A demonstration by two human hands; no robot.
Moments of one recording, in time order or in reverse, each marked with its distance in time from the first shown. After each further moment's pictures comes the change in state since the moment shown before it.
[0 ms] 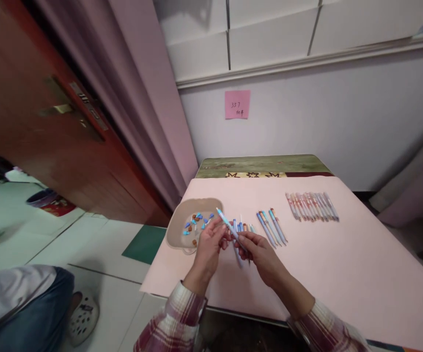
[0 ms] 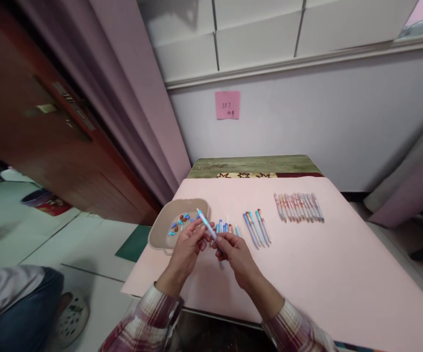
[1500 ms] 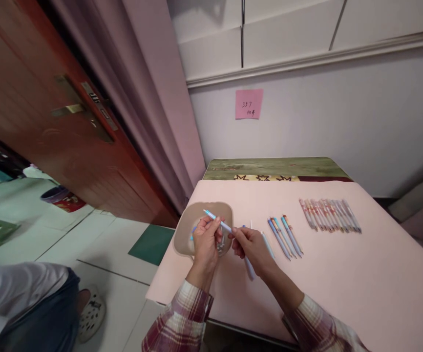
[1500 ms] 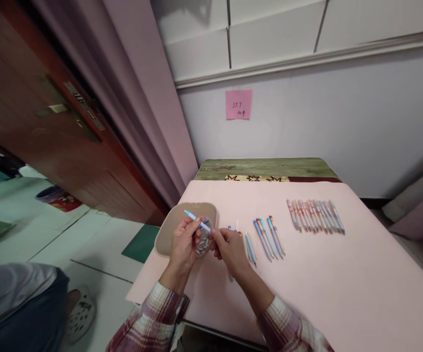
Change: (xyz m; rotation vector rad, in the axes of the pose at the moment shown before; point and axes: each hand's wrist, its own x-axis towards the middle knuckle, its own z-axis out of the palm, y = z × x) left_hand 0.036 0.018 -0.023 -0.181 0.254 0.074; right_hand 0.051 0.006 0.037 -0.298 0.027 -0.093
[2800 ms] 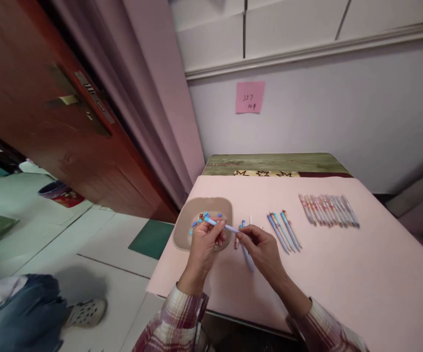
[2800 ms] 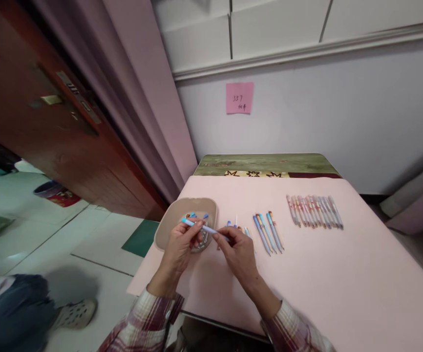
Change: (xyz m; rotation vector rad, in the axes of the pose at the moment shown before) left_hand -0.019 0.016 -0.006 0.200 -0.110 -0.048; right_hand -0.025 -0.001 -0.019 -0.285 0.108 -0.353
